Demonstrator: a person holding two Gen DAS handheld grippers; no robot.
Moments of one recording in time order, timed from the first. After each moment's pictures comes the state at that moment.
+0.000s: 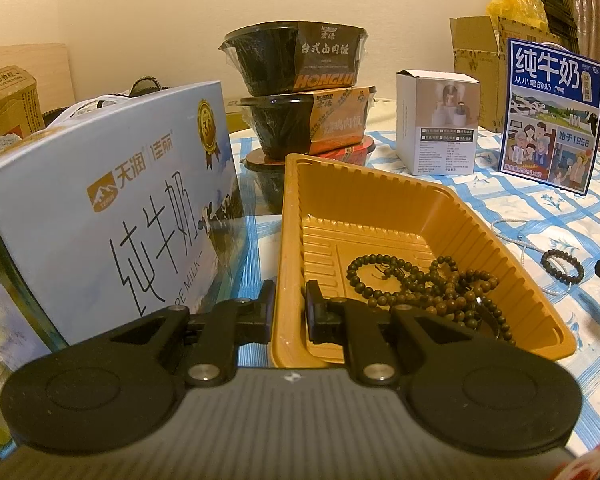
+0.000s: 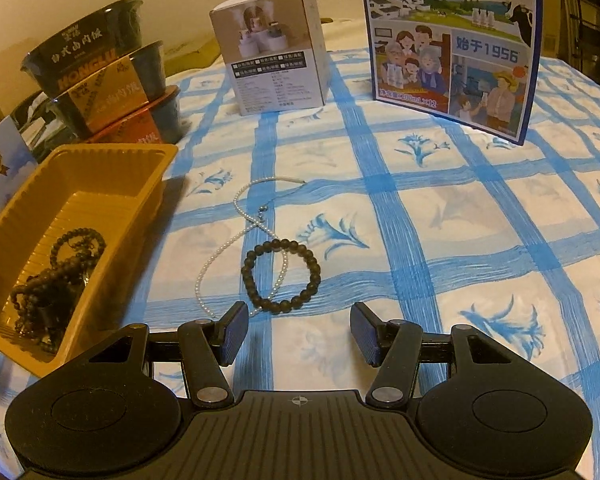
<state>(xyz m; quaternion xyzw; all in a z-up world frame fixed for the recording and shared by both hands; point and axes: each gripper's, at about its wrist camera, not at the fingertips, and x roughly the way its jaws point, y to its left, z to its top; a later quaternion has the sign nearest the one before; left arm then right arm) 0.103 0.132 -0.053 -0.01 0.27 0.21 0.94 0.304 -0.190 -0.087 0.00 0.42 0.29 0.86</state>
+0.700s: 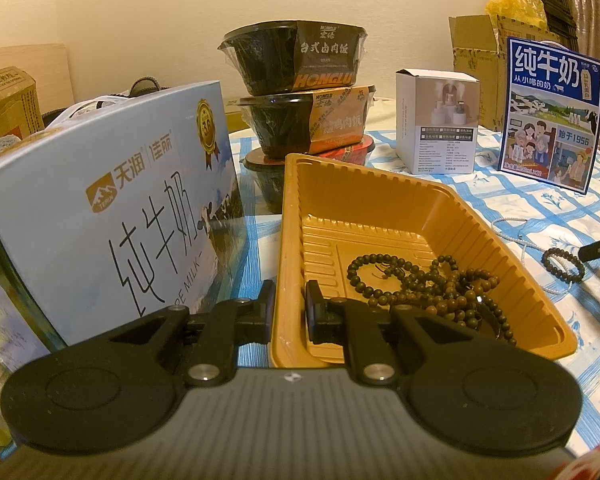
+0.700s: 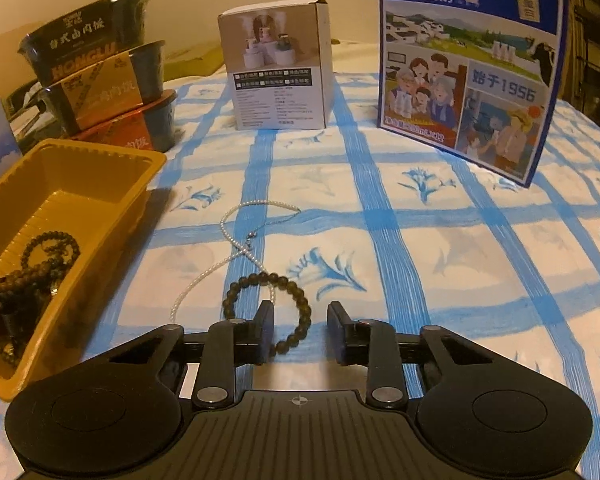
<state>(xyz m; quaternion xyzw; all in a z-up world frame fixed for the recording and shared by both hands) 0.103 0.132 -0.053 -0.01 0.27 0.21 0.94 0.324 -0.167 -0.099 -0.04 0.37 0.29 0.88</state>
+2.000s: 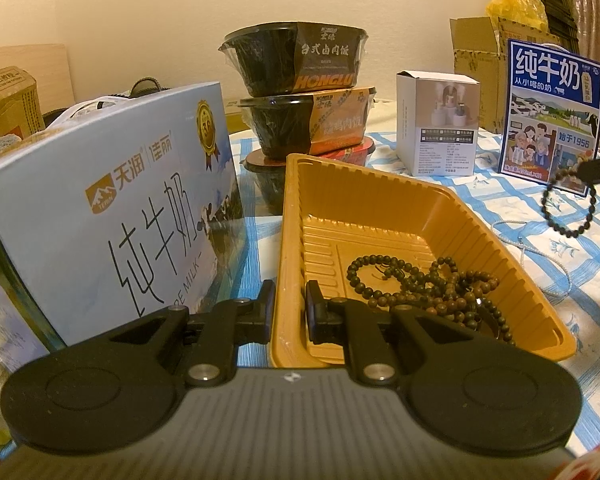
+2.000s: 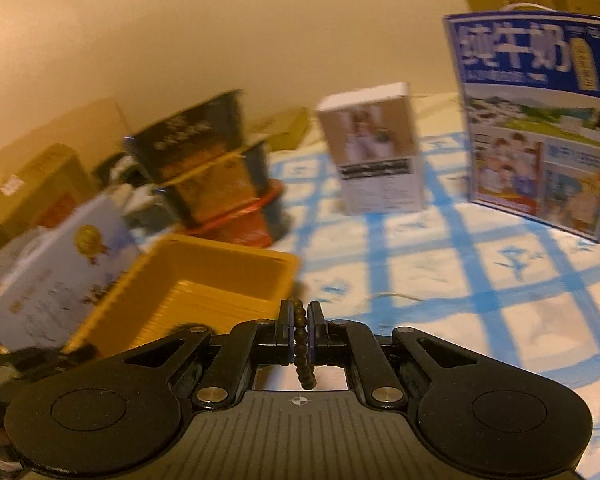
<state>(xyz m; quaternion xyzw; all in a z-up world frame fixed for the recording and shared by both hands) 0.103 0.131 -0.053 -0.01 0.27 0.21 0.94 0.289 -0.142 -0.011 0.08 0.31 0.42 0.85</state>
